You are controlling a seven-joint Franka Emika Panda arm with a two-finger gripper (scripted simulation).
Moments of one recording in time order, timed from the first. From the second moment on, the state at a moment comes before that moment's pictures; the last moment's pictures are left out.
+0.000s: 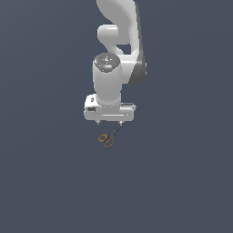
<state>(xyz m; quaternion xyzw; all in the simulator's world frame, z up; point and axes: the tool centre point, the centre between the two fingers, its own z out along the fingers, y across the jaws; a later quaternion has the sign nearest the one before) -0.009 -0.031 0.168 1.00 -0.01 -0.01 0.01</state>
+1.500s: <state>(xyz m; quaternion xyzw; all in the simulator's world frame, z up) -0.025 -0.014 0.104 0.97 -0.25 0.00 0.00</state>
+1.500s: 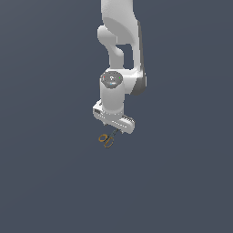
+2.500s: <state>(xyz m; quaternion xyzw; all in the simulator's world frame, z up) -0.042 -0.008 0.059 0.91 -0.42 0.00 0.00</state>
